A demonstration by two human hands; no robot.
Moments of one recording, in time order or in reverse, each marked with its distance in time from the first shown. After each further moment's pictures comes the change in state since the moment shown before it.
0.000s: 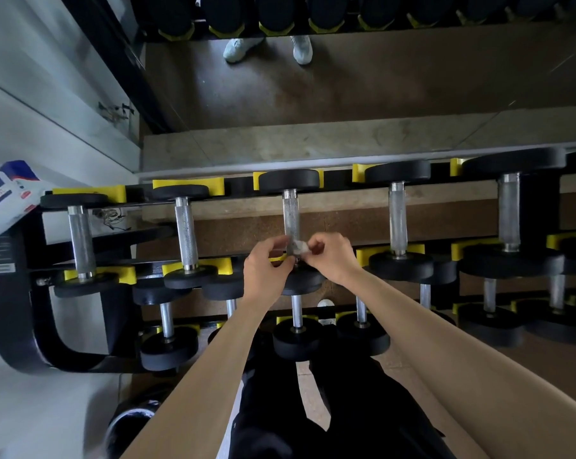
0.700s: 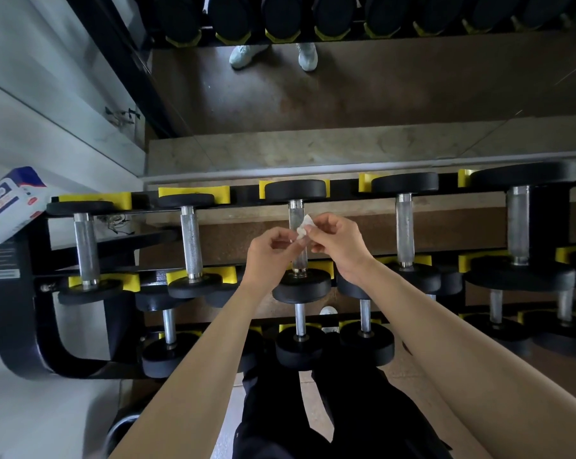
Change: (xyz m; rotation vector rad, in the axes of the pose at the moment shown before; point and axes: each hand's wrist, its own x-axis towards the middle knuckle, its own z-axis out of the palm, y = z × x) left_hand 0.033 0.019 -0.015 -0.249 -0.126 -0.001; right_hand 0.012 -0.030 -0.023 0.718 0.036 0.033
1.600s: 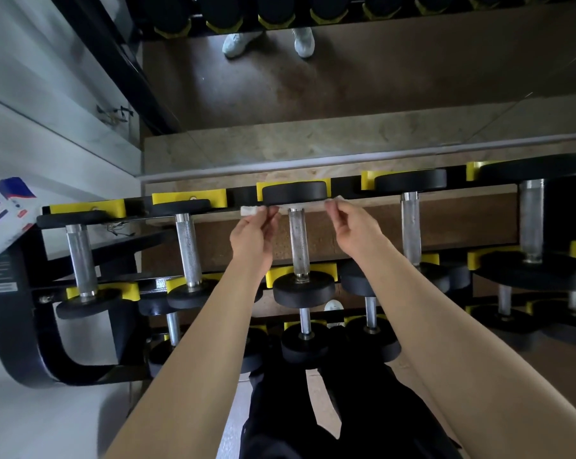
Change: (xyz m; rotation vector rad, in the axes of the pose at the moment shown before) left_hand 0.062 0.008 -0.007 -1.037 0.370 -0.531; right_hand 0.055 -0.014 -0.016 1.059 0.383 0.501
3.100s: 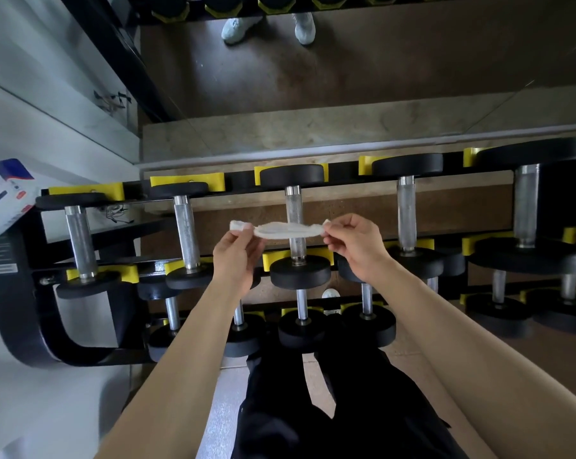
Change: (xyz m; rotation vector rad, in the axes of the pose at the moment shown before) left_hand -0.035 -0.004 -0.061 0.194 0.043 0.007; right_hand -0.036 0.015 -0.061 -0.806 -0.219 -0.270
